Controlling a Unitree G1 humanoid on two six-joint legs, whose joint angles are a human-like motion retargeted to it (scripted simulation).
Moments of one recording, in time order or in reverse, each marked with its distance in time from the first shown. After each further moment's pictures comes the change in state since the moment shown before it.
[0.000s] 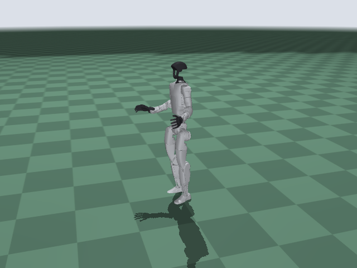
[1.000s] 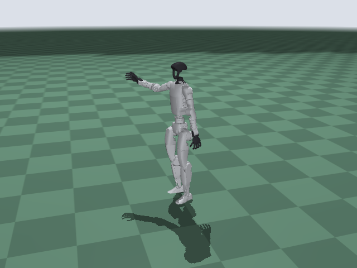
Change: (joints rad) left arm 0.111 -0.170 -0.341 1.013 0.442 0.362 -0.528; right arm -0.701 -0.842 -0.329 0.573 0.475 0.272 0.332; waist 0.035 -0.070 -0.050; left_leg -0.084 -0.029 -0.058 0.008 0.004 -0.003; right_leg -0.066 -0.043 -0.056 0.002 -0.001 0.014
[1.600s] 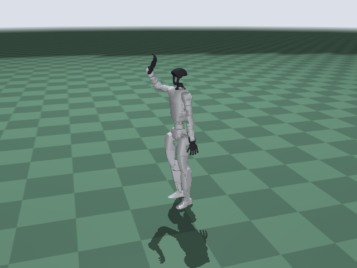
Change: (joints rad) left arm -0.033 -0.029 -0.022 0.013 0.144 0.001 0.032; right arm -0.536 -0.315 0.838 -0.939 -0.621 0.042 -0.804; waist -0.027 0.008 -0.027; left_leg 0.030 0.002 0.032 -0.023 -0.004 -0.005; right_leg 0.012 0.009 0.014 0.001 -0.015 -0.001
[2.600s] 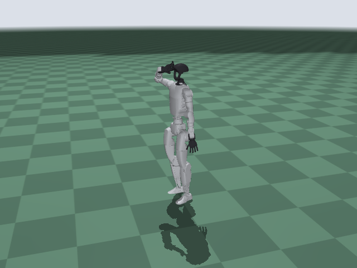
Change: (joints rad) left arm -0.019 0.093 -0.114 -0.019 0.030 -0.010 0.051; right arm 0.139 -0.110 -0.122 -0.727 -0.253 0.048 0.108; waist 0.027 -0.077 -0.011; left_leg 0.002 0.007 -0.028 0.002 -0.006 -0.001; right_leg 0.007 0.016 -0.007 -0.002 -0.011 -0.001
